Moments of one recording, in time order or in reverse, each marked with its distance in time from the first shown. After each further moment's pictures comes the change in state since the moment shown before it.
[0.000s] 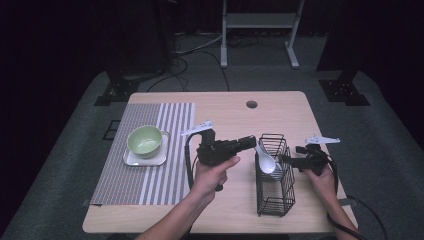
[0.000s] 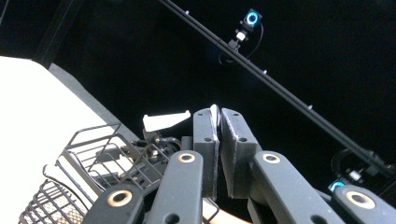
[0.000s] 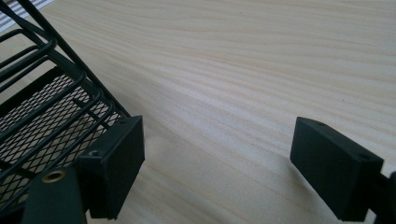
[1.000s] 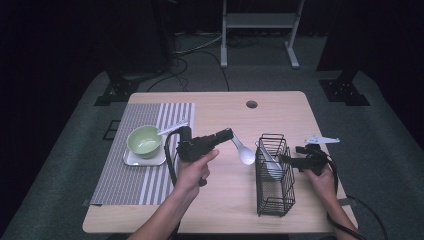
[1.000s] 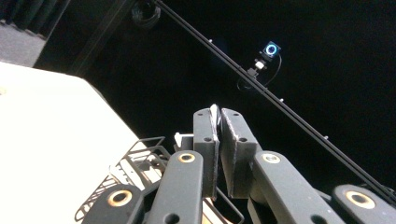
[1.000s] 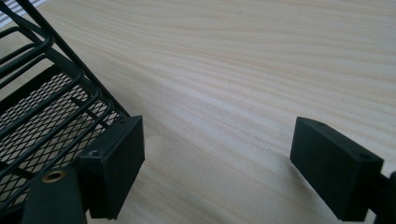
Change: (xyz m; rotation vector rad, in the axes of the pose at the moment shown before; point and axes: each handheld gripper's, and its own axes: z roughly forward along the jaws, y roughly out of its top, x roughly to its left) left arm 0.022 0.009 -0.042 -0.097 0.083 -0.041; right arm 0.000 0.000 0.001 0.005 -0.006 -0.004
